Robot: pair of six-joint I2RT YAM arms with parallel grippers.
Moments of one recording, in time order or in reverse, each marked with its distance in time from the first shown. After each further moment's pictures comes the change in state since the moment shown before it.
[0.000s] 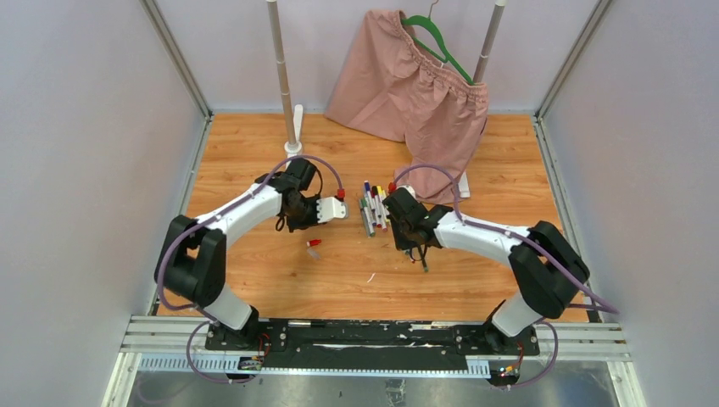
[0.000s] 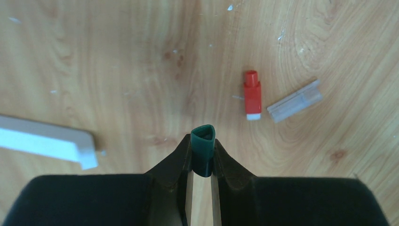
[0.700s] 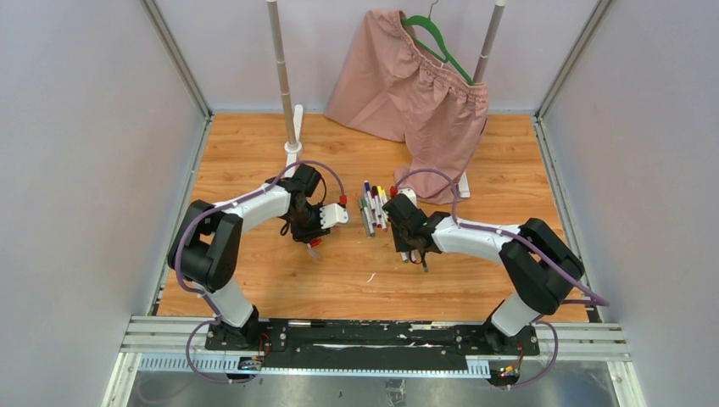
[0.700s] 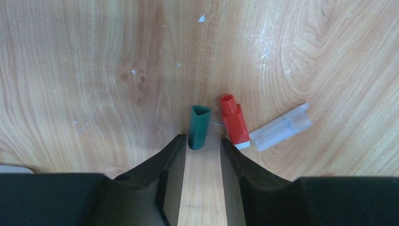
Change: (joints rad) left arm -0.002 0.153 -0.027 0.043 0.042 -0.060; right arm 0.000 0.060 -0.069 0.145 0.069 0.004
